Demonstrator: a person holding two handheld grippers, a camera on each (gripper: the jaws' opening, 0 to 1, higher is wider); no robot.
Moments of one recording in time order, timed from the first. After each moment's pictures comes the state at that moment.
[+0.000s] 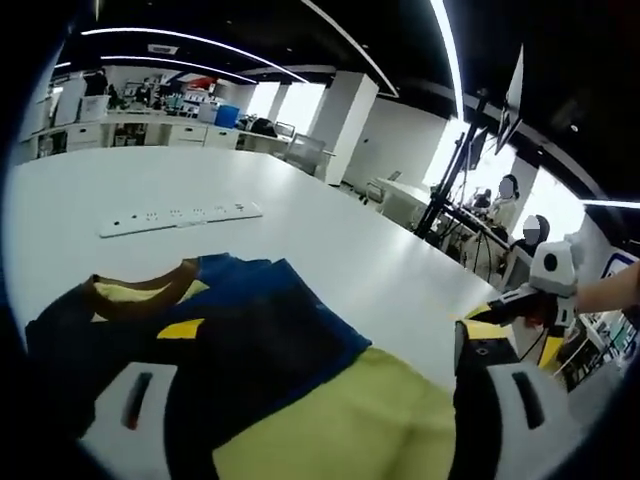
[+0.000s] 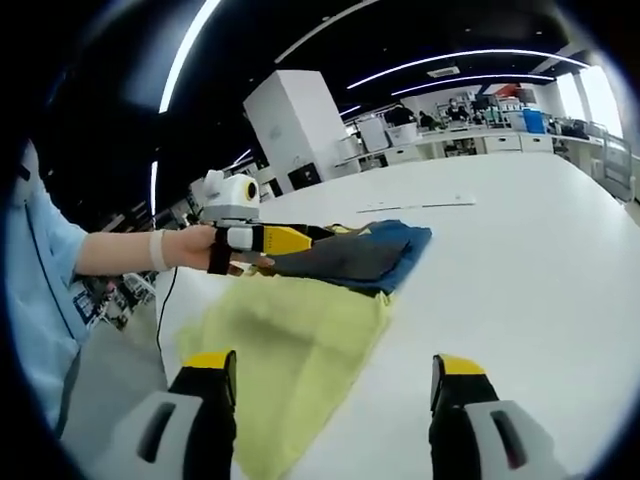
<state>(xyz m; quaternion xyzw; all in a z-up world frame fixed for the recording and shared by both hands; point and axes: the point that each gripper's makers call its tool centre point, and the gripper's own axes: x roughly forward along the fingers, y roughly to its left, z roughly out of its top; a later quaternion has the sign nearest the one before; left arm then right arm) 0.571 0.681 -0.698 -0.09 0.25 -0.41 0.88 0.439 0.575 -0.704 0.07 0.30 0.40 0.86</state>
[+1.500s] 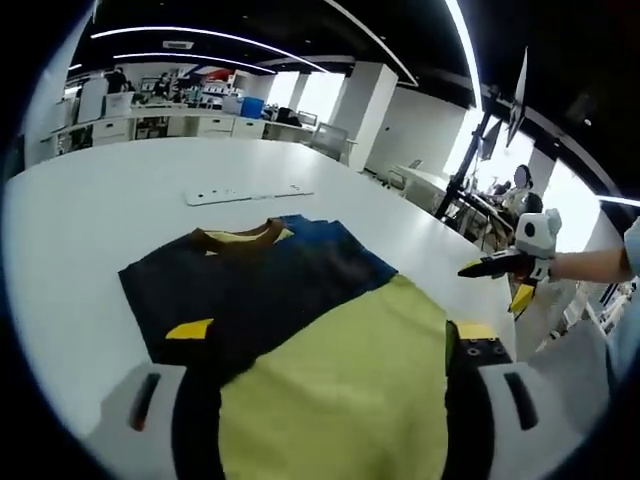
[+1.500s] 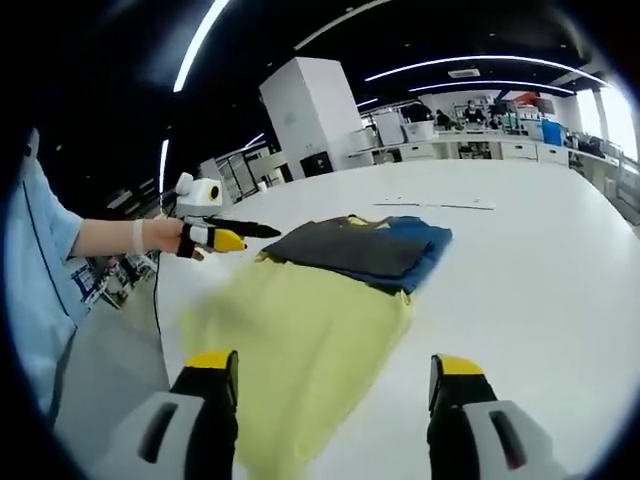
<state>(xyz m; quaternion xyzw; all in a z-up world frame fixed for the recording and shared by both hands) 0.507 0.814 -0.706 -0.07 0.29 -0.36 0.88 0.426 0.593 -0.710 0.02 0.31 0.43 0.85</state>
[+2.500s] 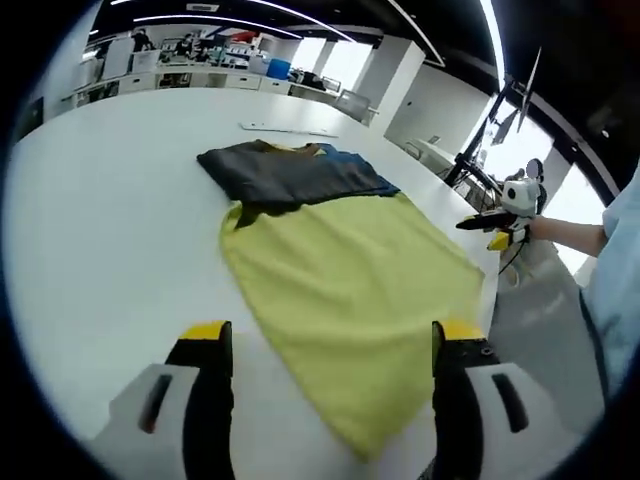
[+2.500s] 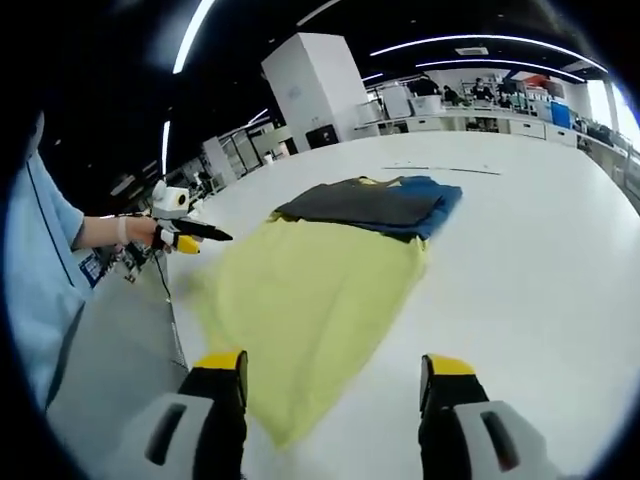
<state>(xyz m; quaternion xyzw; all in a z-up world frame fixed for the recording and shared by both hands) 0.384 0.913 -0.735 -0.08 0.37 -0.33 0.87 0.386 0.584 -0.733 0.01 0.36 0.44 0.83</state>
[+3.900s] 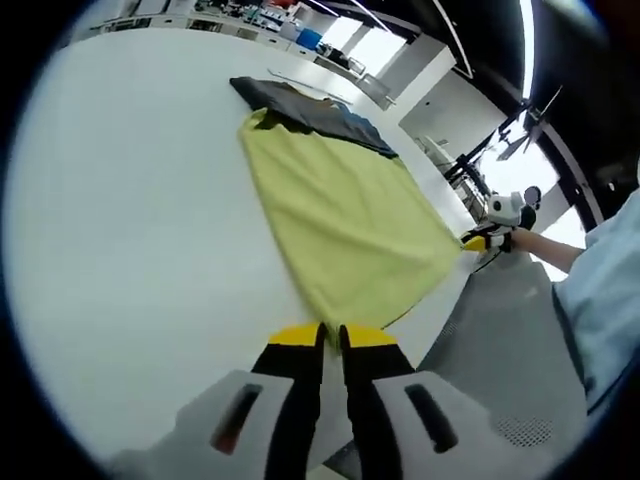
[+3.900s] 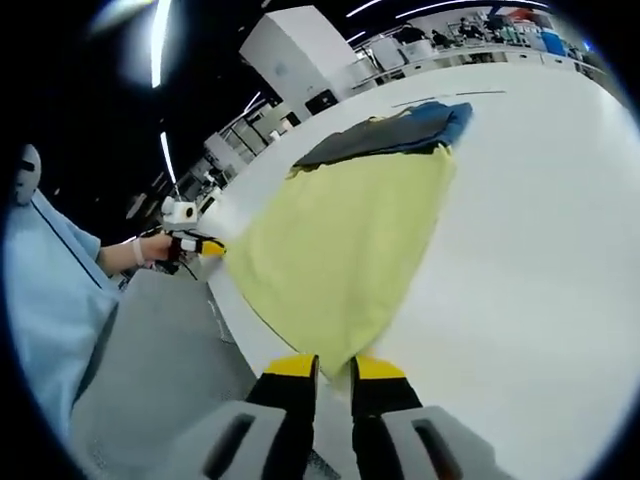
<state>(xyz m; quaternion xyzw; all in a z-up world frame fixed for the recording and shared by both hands) 0.304 0.925 -0.769 -0.17 0.44 -0.31 0.82 0.322 0.589 -0.762 0.09 0.46 0.45 0.76</state>
